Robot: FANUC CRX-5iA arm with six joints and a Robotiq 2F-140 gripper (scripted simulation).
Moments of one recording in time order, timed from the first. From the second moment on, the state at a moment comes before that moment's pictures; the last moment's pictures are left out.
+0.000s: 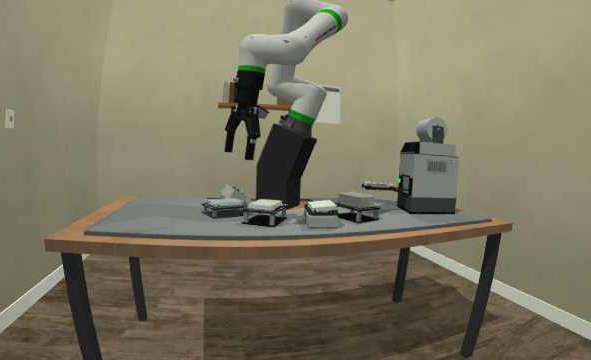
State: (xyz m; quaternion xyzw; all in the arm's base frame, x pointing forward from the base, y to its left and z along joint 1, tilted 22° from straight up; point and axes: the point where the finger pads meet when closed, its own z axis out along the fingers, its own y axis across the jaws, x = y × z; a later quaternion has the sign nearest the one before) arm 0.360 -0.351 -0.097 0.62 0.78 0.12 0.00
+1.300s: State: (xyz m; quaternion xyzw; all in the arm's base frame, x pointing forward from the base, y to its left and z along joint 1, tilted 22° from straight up) arm 0.383 -0.304 -0.092 0.32 0.94 0.13 0.02
